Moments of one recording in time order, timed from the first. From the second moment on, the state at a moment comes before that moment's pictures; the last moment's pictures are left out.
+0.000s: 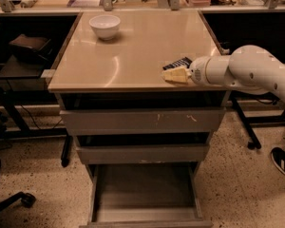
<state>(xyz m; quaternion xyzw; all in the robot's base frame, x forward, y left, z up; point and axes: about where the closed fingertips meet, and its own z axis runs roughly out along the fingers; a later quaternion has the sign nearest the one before) 0.711 -0.136 0.802 -0.25 0.82 0.18 0.48</state>
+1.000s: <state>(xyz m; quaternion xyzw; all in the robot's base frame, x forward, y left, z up) 0.711 -0.136 0.810 -0.25 0.82 0.18 0.48</state>
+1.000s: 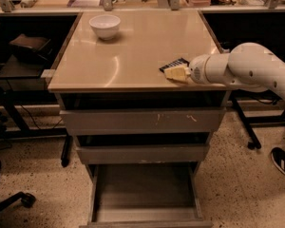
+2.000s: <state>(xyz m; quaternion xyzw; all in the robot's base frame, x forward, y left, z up) 0.710 -0.139 0.815 -0.25 0.82 0.21 0.48</state>
